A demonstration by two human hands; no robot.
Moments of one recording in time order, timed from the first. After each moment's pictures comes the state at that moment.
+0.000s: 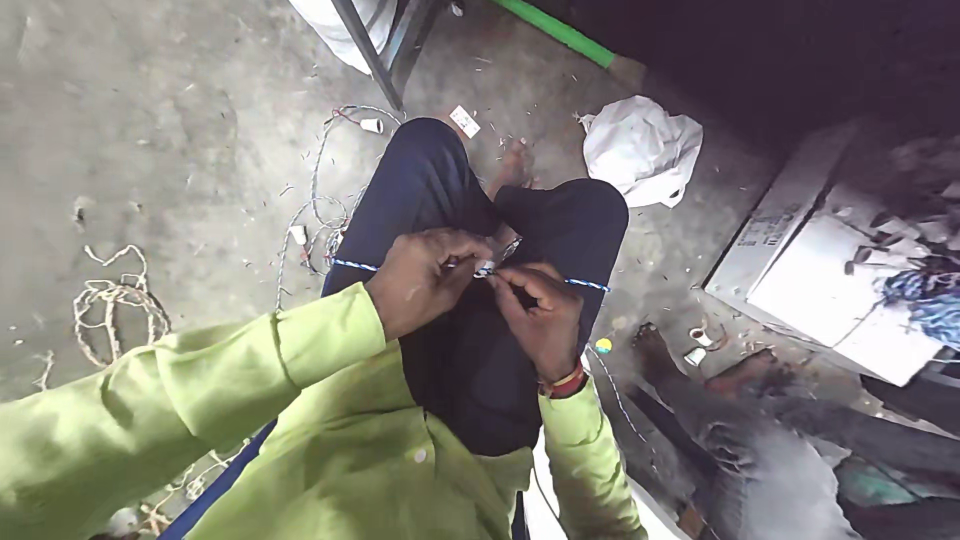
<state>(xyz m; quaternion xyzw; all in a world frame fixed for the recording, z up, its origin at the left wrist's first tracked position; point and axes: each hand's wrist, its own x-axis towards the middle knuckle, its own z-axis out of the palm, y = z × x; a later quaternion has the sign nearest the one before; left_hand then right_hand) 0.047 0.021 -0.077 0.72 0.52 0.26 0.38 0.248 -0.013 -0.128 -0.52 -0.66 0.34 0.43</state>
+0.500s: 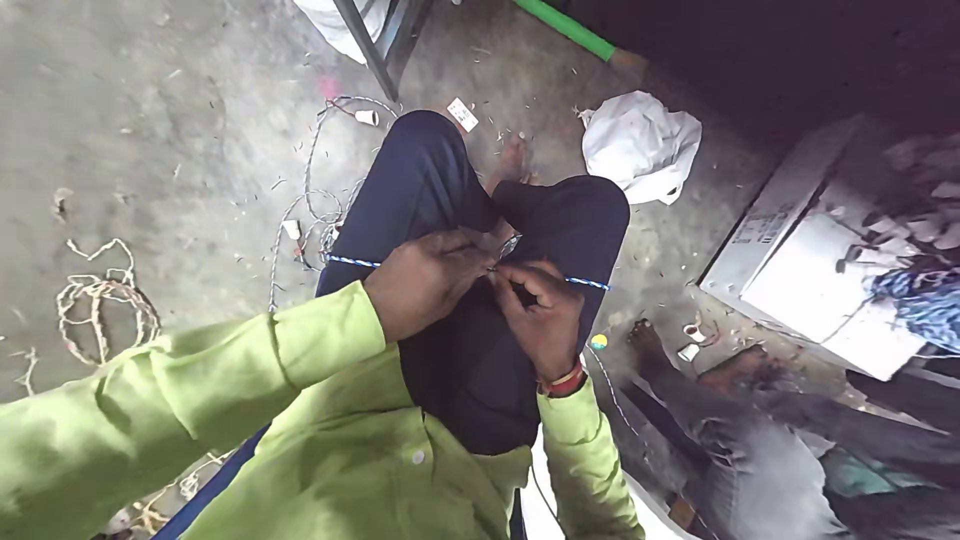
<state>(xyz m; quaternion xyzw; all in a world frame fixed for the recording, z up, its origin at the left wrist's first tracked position) 0.045 0.021 -0.083 0.82 0.44 0.23 0.28 0.247 -0.012 -0.127 -0.53 -0.66 0.34 0.42</state>
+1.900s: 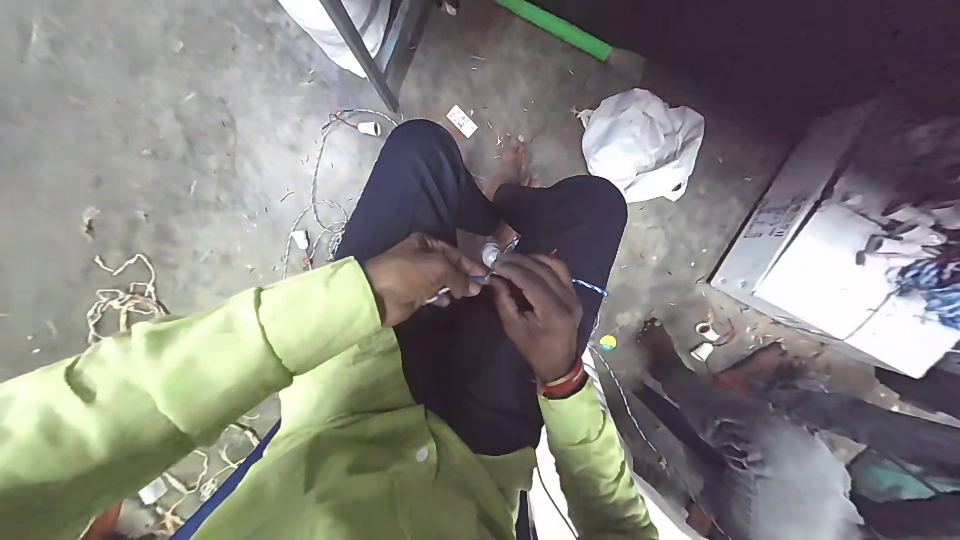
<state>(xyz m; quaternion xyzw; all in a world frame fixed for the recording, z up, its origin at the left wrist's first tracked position) 0.059 0.051 -0.048 0.28 0.62 0.07 0.73 0.246 -0.010 -0.125 -0.51 -0.71 0.22 0.43</state>
